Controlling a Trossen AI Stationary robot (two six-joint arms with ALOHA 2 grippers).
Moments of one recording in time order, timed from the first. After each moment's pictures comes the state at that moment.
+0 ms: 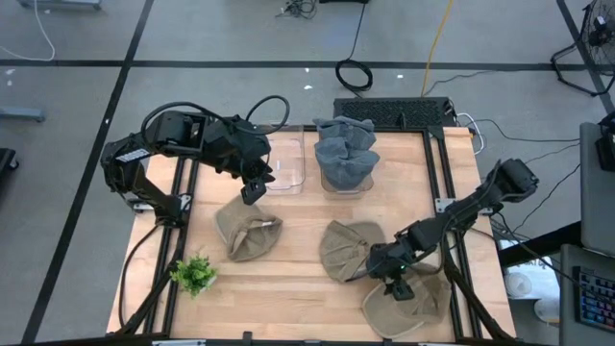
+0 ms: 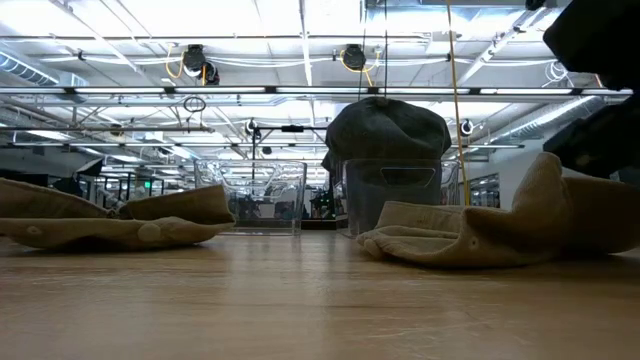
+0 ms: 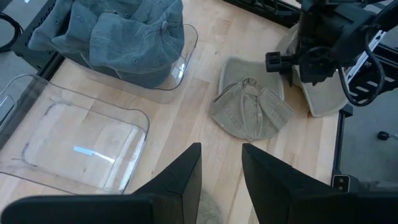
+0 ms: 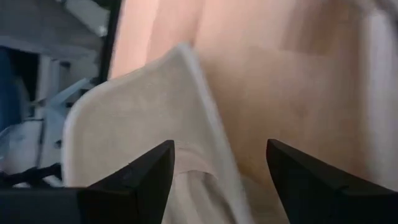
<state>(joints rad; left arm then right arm) 0.01 1.57 2.10 -1.39 -0.05 -0.38 0.52 1.46 0.74 -0.33 -0.36 0.43</state>
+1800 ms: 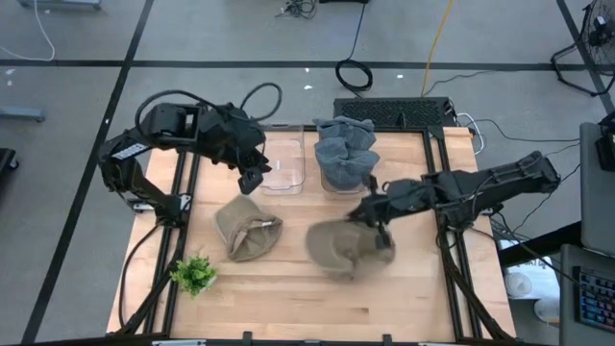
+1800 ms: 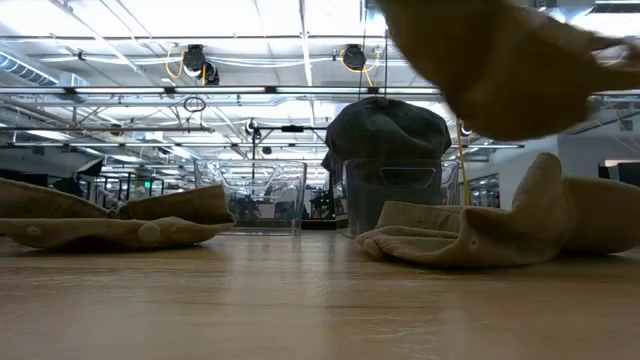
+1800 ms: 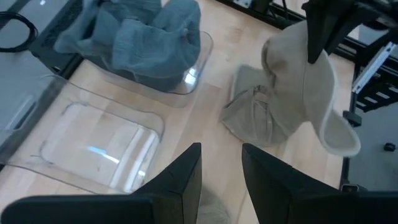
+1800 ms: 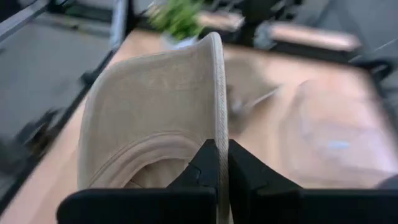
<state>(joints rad) 0.07 1.55 2.10 -1.40 -0.04 -0.36 0.22 1.19 1.13 -0.46 0.09 -0.02</state>
